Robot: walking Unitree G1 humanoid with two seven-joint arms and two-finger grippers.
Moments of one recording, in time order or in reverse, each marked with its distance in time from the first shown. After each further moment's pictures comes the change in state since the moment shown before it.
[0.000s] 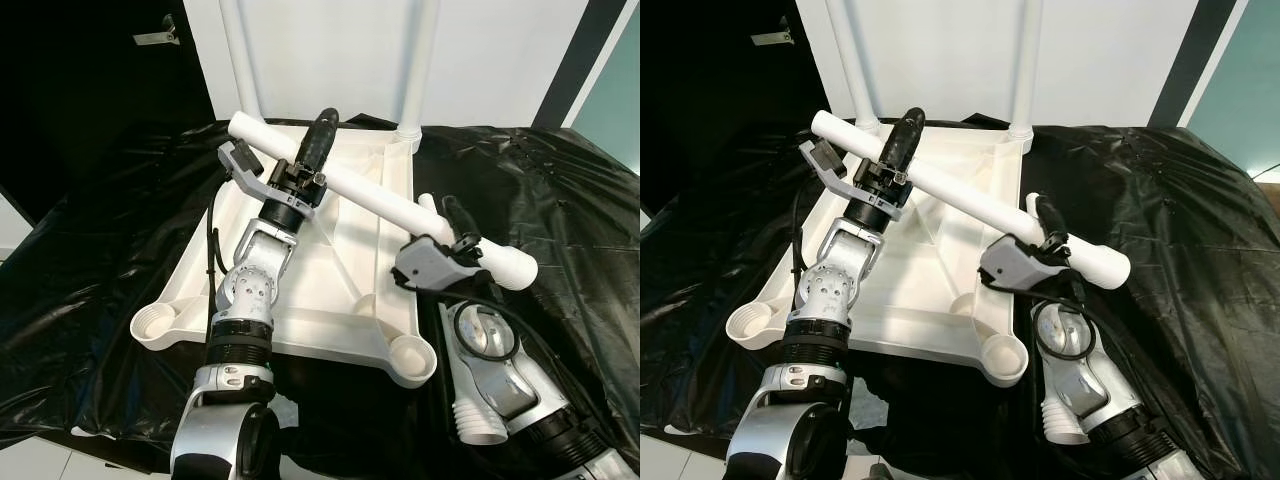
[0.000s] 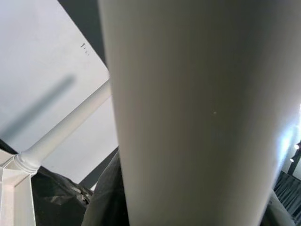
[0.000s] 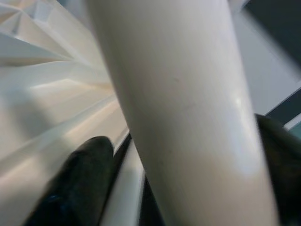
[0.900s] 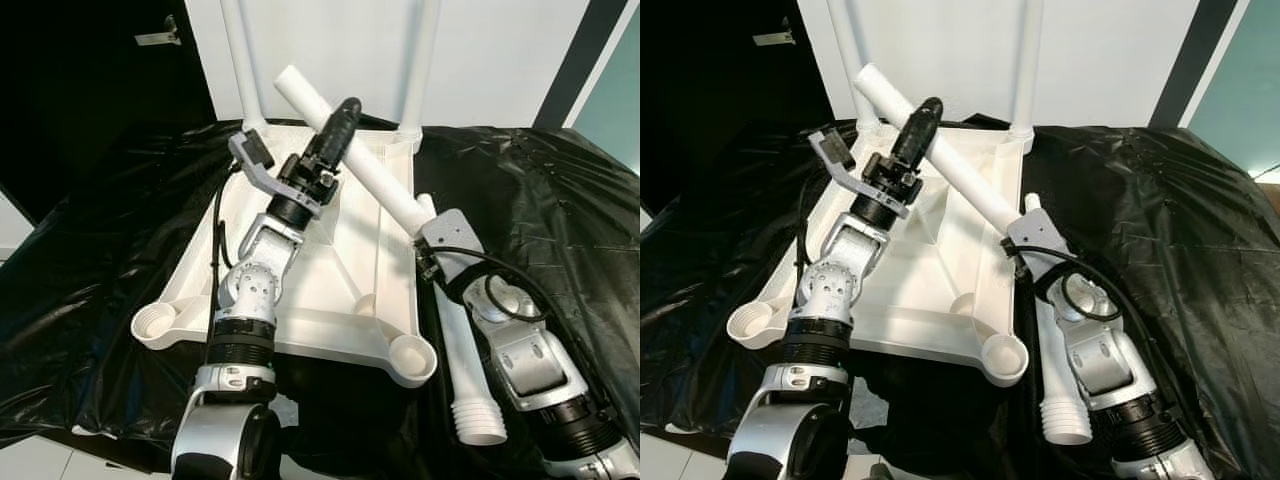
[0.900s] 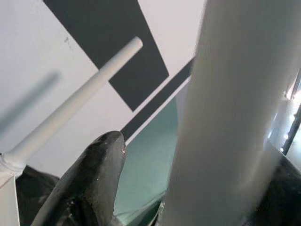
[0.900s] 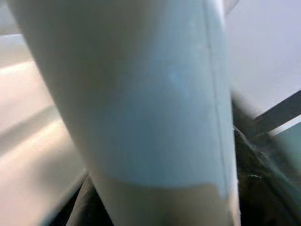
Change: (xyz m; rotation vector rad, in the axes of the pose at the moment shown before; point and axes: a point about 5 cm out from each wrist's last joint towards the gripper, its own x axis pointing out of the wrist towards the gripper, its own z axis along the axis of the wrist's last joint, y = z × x) left arm 0.006 -0.010 0.001 0.013 0.005 -0.046; right arm 0.006 -0.024 -0.006 0.039 0.143 0.174
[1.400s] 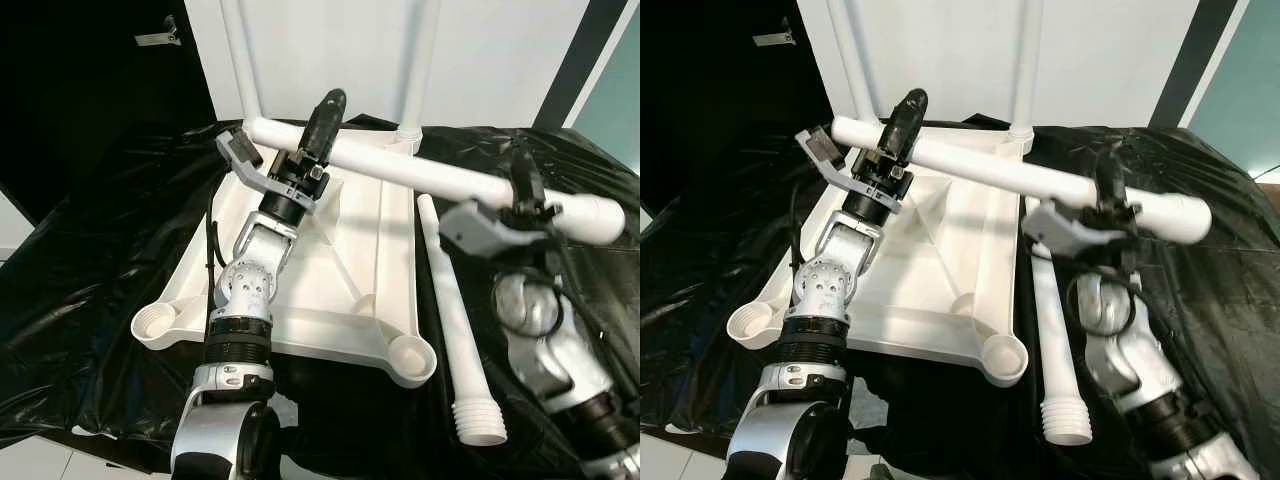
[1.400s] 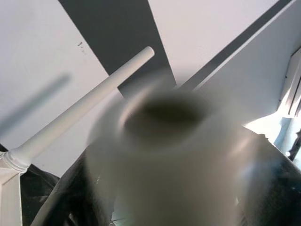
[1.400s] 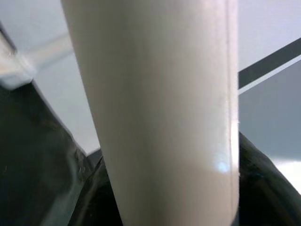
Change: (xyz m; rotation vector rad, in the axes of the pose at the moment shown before) left arm -0.004 0.007 0.005 -0.055 -0.037 0.048; right arm -0.012 -0.018 -0.020 -0.552 -0.111 -0.571
